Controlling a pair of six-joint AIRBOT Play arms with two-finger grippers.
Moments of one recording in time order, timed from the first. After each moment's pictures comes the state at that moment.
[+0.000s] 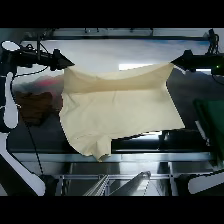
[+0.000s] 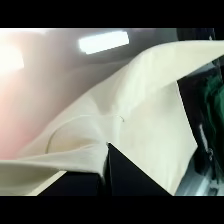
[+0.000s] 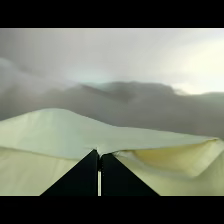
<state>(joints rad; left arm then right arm) 0.15 -2.05 2.10 0.56 -1.40 -1.20 -0.28 -1.77 1.63 -0.53 1.07 1.07</state>
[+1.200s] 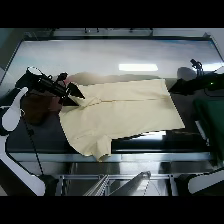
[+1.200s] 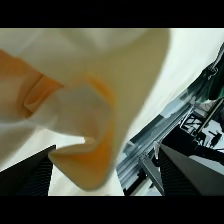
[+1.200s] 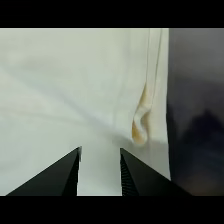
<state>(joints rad) 0.10 -1.99 1.64 0.74 -1.65 -1.43 -0.34 -1.79 1.49 -0.87 1.29 1.05</state>
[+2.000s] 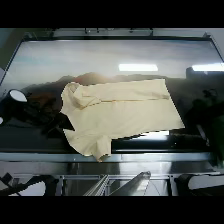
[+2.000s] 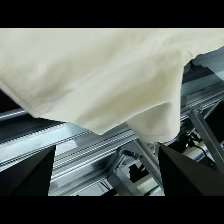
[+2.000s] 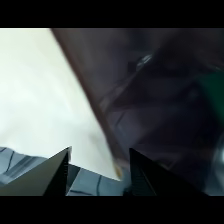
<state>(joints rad) 0.16 -1.33 0.82 0.98 -1.54 -1.43 -0.58 -1.68 1.11 -1.03 1.43 1.03</state>
